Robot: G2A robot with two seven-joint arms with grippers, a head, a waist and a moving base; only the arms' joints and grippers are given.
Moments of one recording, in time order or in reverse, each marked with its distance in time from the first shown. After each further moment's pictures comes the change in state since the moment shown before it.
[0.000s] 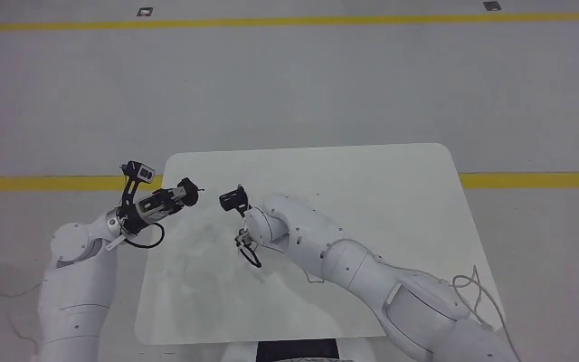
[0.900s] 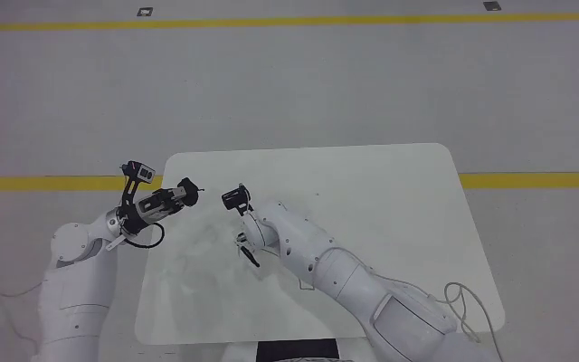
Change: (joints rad) left arm 0.000 0.000 0.000 0.000 0.000 0.000 0.000; right arm -0.098 -0.080 0.150 0.037 -0.323 0.000 0.033
